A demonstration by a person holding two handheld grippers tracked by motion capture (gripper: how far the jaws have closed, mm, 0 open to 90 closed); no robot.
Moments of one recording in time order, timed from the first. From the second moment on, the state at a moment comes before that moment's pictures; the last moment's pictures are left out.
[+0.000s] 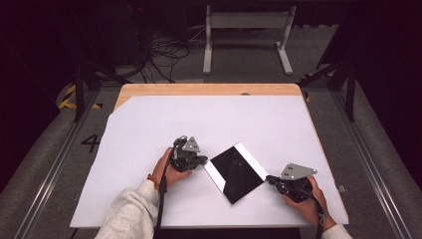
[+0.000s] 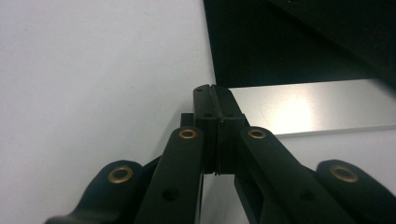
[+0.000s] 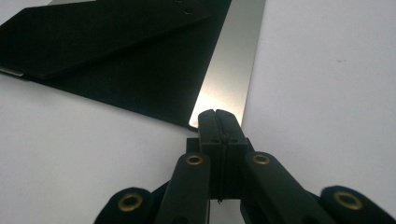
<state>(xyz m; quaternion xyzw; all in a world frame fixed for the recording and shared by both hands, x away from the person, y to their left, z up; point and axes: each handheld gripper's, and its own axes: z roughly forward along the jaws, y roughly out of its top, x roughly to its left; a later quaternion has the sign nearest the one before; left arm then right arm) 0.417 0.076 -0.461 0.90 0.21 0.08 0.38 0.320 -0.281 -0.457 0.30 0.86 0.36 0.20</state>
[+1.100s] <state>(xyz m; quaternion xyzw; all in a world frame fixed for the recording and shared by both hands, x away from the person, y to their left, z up) 0.388 0.096 -0.459 0.90 0.21 0.08 0.36 0.373 -0.261 -0.455 0.35 0.85 0.36 0.19</state>
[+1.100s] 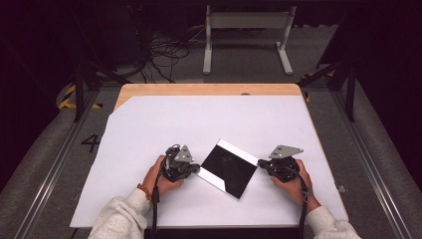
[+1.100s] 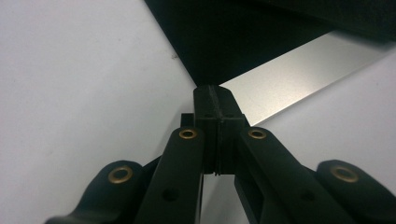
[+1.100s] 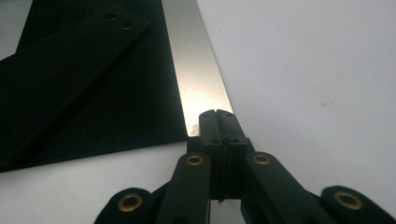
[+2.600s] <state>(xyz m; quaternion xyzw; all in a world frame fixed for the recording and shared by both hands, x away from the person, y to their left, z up) 0.360 0.106 -0.460 0.91 0.20 0.07 0.36 0.378 -0.238 -0.455 0.33 0.86 0.37 0.16</state>
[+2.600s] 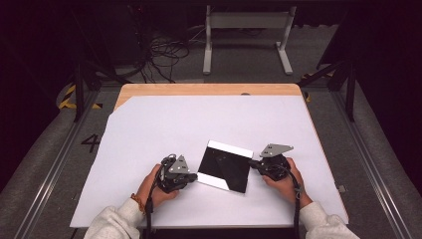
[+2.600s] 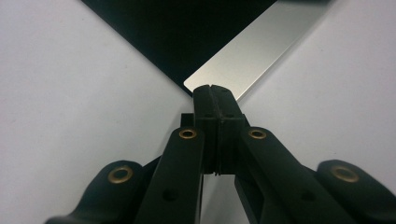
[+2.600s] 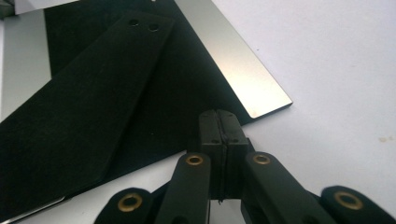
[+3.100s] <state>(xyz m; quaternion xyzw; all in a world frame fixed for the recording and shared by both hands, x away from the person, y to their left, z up) 0.357 0.106 -0.461 0.91 0.20 0.07 0.37 0.385 -0.235 -0.456 0.34 0.85 0.37 0.16</state>
